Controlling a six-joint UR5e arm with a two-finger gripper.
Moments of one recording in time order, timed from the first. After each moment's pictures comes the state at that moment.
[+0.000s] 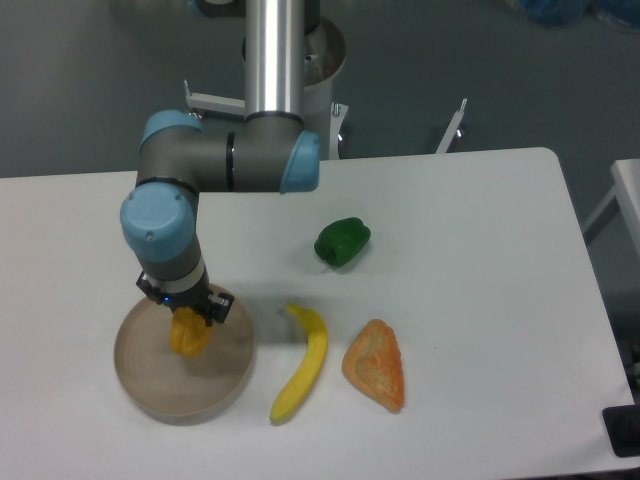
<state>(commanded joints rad) 1.82 -2.18 -1.31 -1.26 1.54 0.30</state>
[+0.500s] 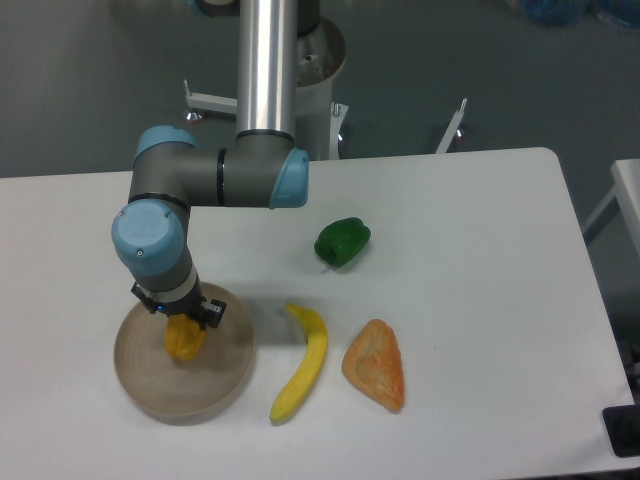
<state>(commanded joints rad) 1.81 -2.19 -1.31 -1.26 1.54 0.30</state>
